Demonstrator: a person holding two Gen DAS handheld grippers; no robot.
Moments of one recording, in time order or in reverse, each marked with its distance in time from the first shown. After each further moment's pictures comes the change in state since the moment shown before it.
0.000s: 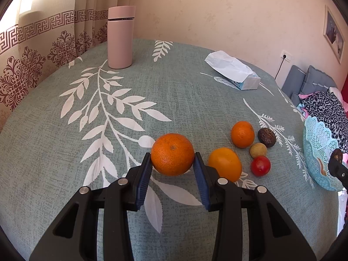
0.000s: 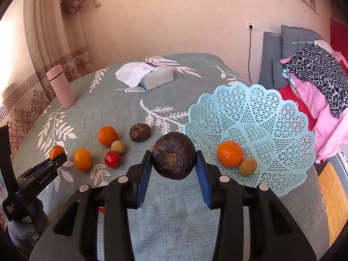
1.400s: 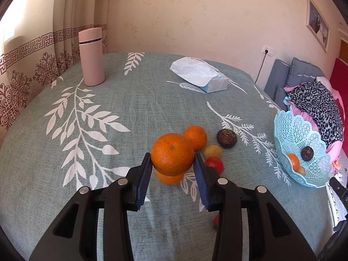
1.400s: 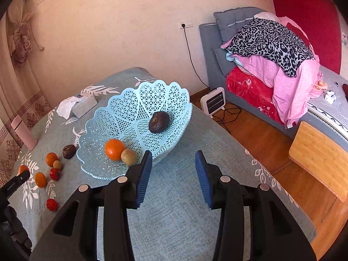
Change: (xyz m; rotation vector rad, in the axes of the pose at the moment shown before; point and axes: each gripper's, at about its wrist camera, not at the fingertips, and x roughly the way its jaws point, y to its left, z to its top) left arm -0.028 -0.066 0.007 0.098 -0.028 -0.073; right arm -0.044 -0.144 -0.052 0.294 -0.068 -0.152
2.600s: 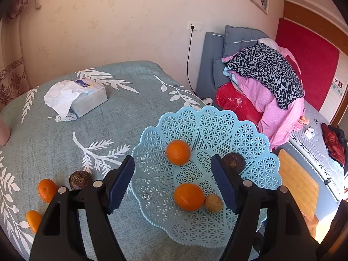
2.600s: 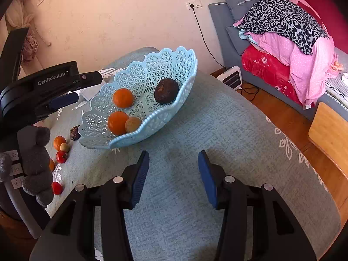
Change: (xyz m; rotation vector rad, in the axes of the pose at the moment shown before) left arm 0.052 -0.203 0.035 0.298 0.060 -0.287; right arm 0.026 -0.008 -0.024 0.039 0.100 0.121
